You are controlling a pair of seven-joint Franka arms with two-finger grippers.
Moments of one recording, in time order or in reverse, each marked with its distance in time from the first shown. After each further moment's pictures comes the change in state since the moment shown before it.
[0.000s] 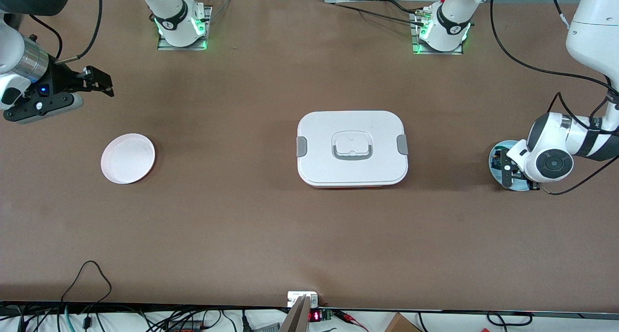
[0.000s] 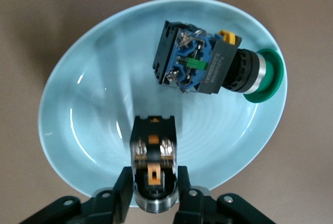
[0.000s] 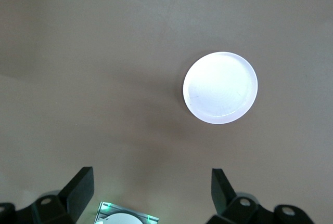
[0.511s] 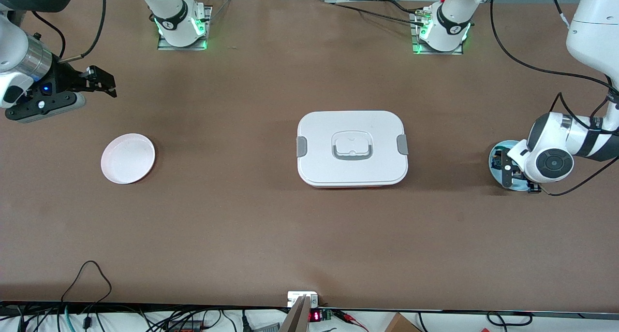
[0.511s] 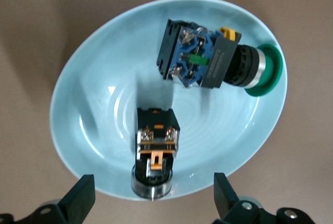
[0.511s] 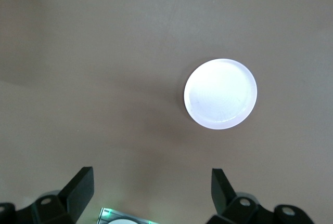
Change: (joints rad) left arm 0.000 -0.012 -0.007 0.009 0.001 -0.011 0.017; right arm 0.010 -0.001 0.001 0.009 0.001 0.023 0.023
